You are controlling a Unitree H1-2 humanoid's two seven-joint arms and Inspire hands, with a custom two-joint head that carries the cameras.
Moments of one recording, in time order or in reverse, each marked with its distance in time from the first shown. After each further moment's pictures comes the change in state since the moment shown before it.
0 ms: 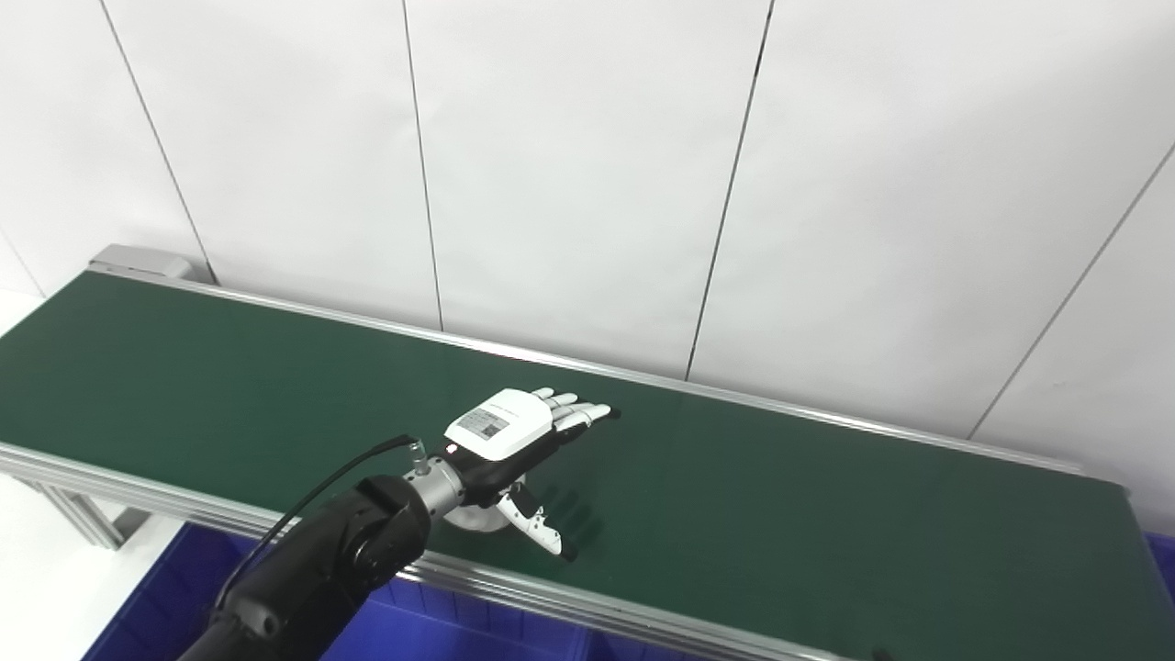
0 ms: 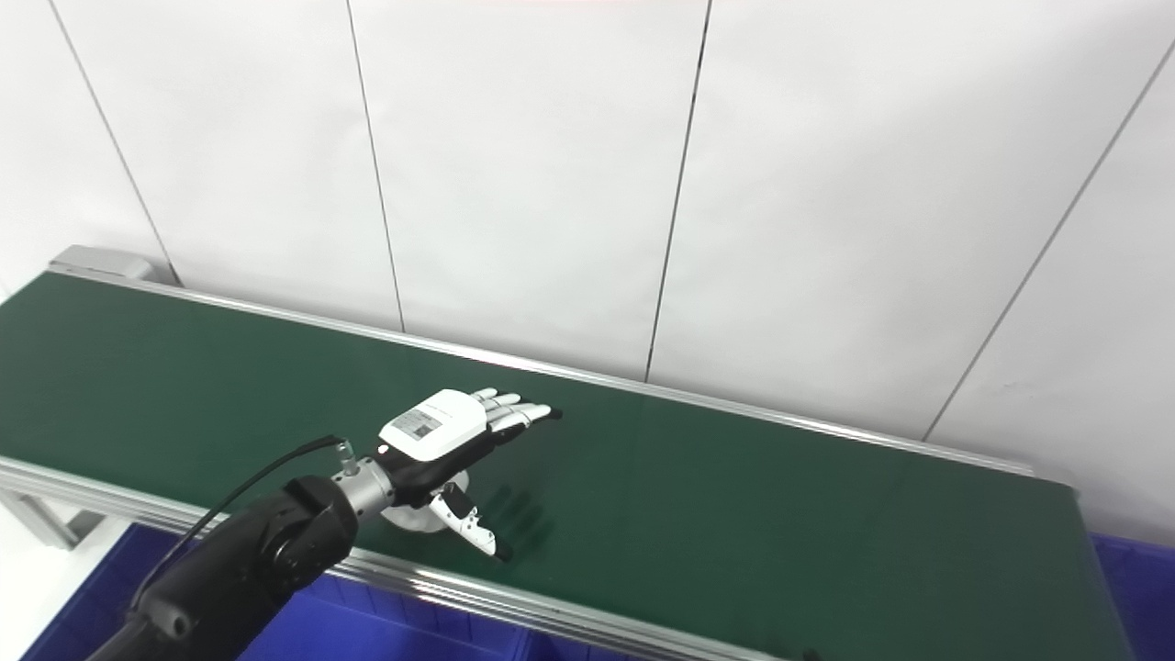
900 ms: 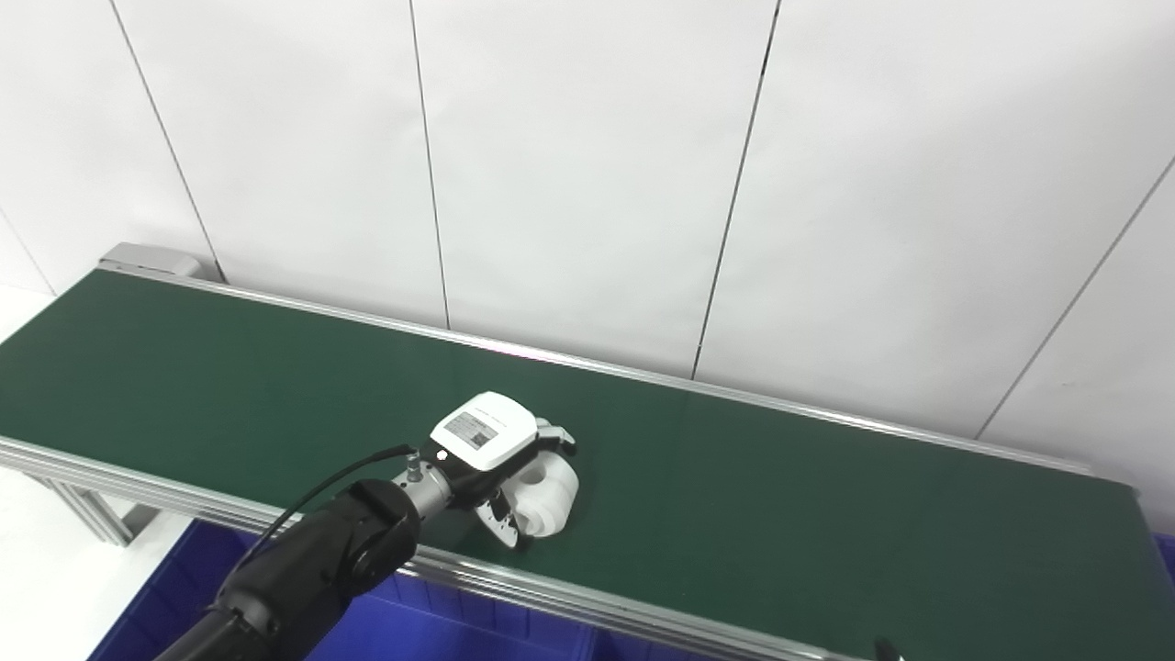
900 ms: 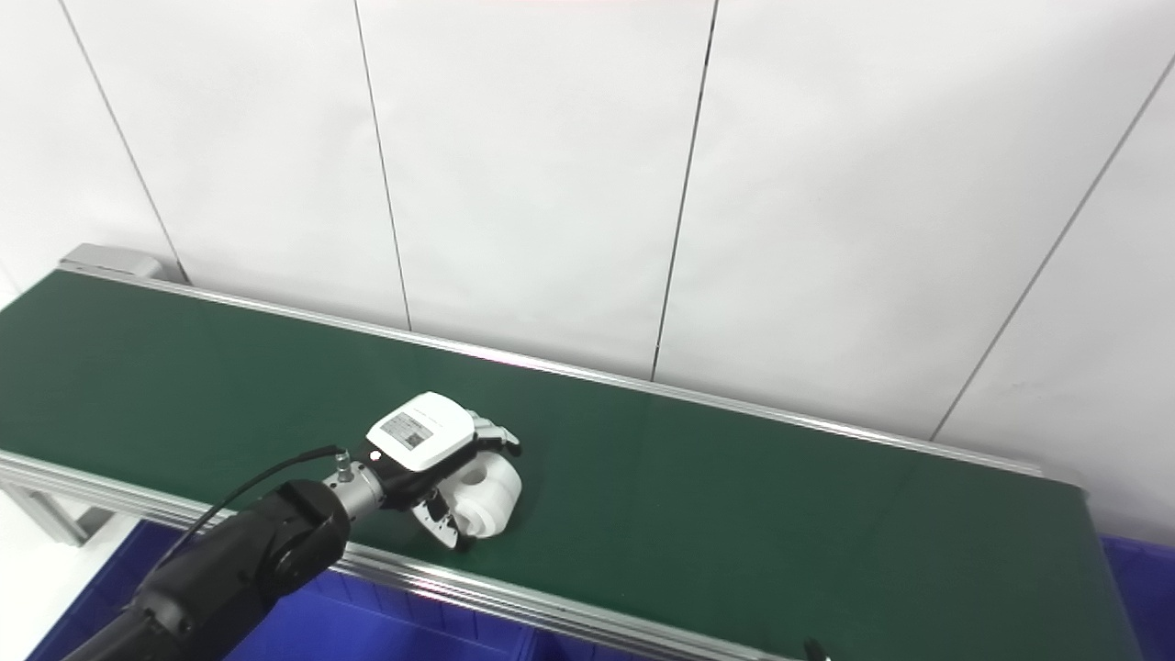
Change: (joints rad) left arm -0.007 0.022 -0.070 0.064 0.187 0.083 0.224; right arm 0.011 0.005 0.012 -0.031 0.002 0.009 0.002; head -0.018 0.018
